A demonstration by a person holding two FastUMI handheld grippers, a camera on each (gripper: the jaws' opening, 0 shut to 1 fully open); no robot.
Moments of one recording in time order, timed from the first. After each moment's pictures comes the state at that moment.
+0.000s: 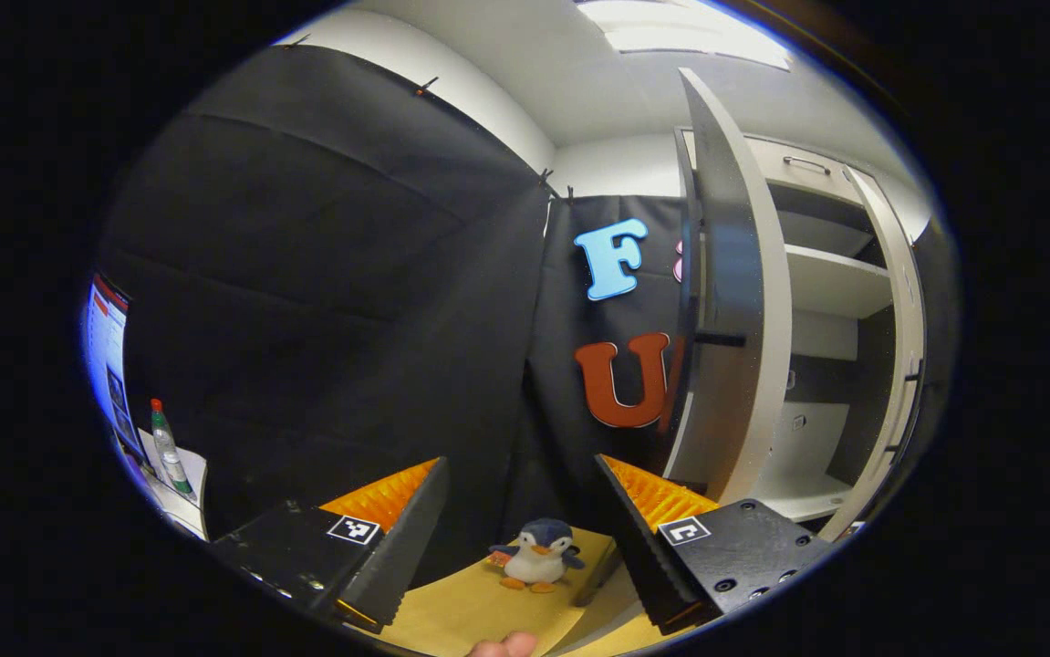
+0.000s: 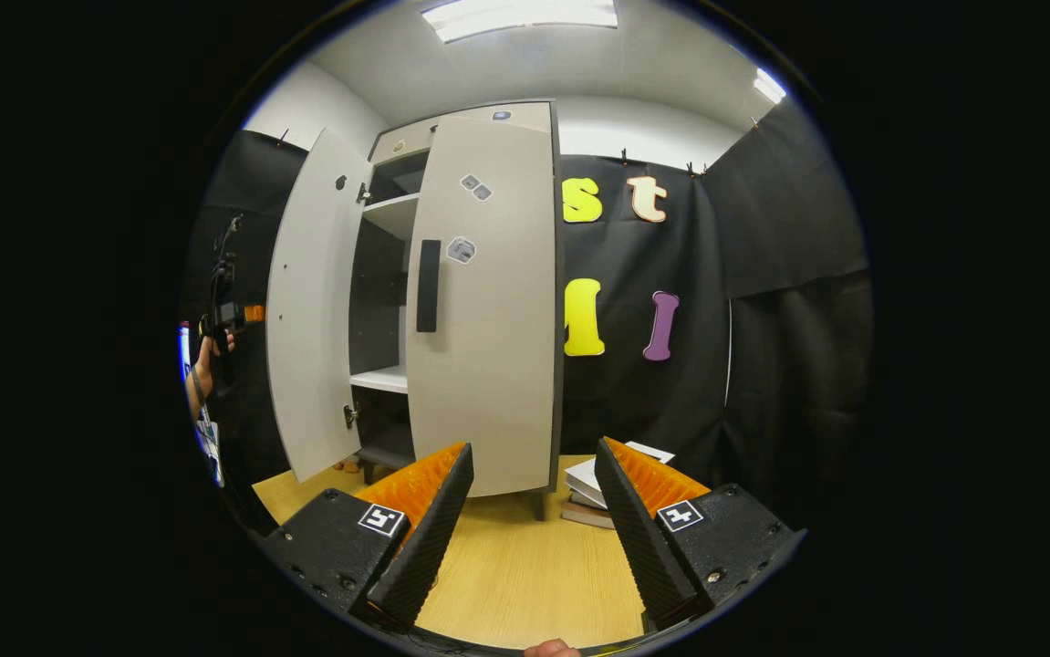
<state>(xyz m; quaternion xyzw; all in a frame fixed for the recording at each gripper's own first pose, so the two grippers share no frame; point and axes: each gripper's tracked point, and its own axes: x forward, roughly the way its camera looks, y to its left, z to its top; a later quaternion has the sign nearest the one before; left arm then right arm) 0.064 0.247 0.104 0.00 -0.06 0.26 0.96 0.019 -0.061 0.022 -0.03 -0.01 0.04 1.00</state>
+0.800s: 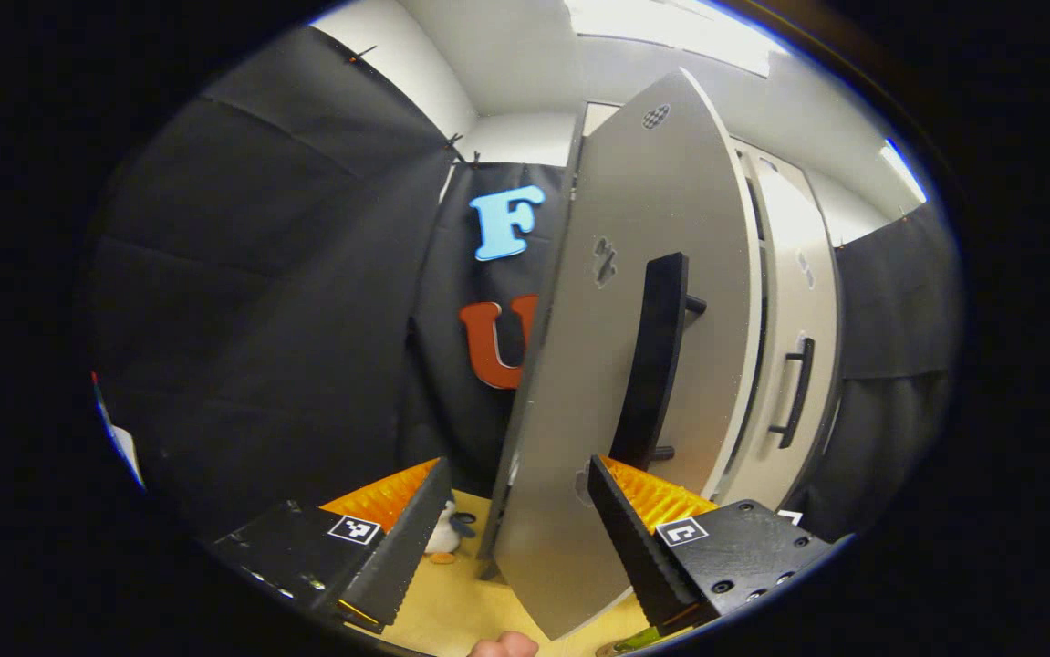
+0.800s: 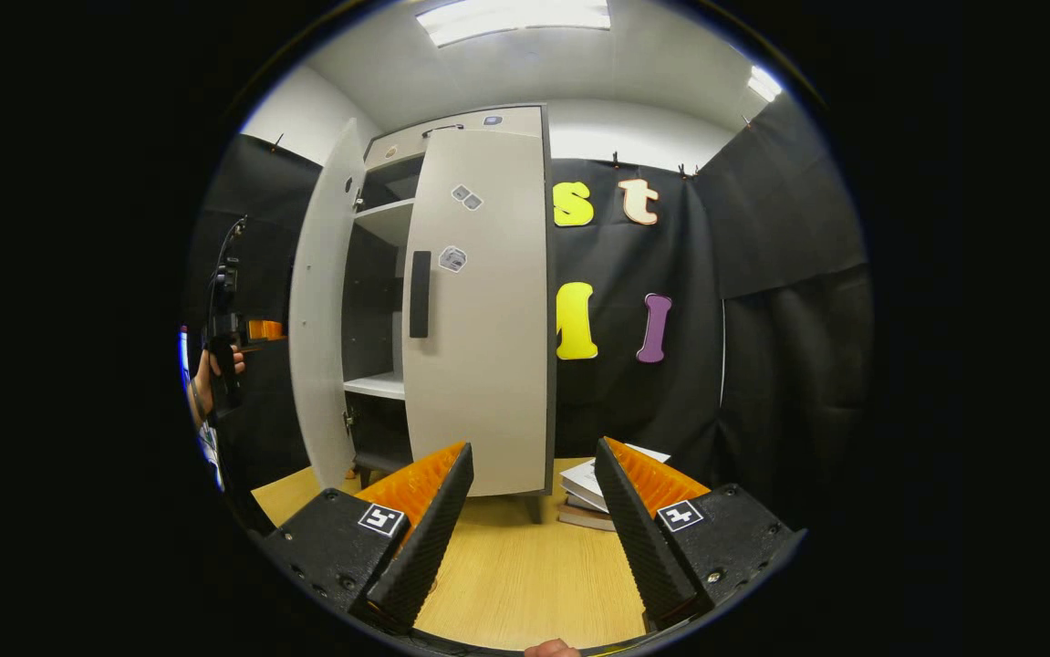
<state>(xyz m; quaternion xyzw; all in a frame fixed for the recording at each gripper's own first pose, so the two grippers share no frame) 0.107 0.122 0.073 -0.03 -0.02 0.07 1.00 0.013 -0.069 0.021 -0.02 -0.02 0.03 1.00</state>
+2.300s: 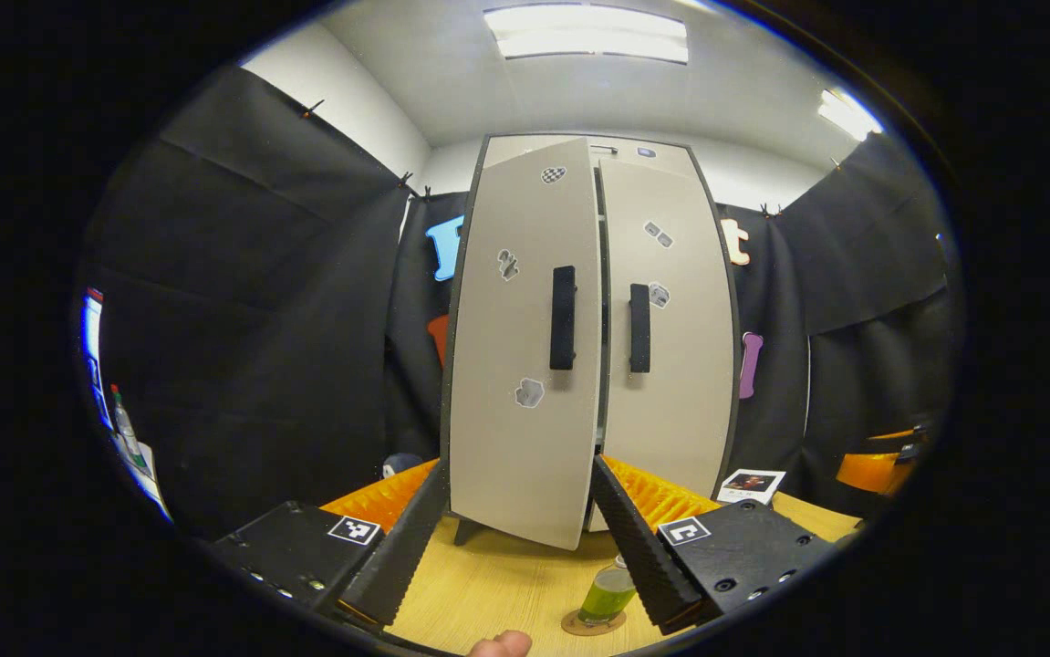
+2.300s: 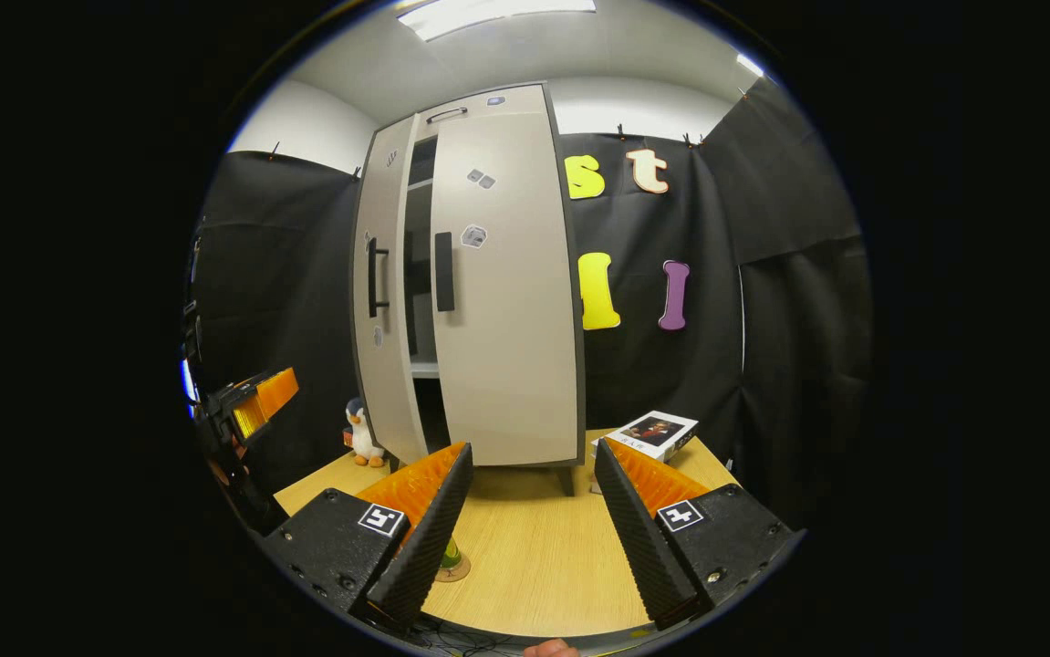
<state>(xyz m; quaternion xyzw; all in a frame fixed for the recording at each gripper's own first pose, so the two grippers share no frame) -0.020 -0.010 0.003 0.06 -0.05 0.08 0.99 0.004 -0.038 -0.013 0.01 0.04 0.07 1.00</state>
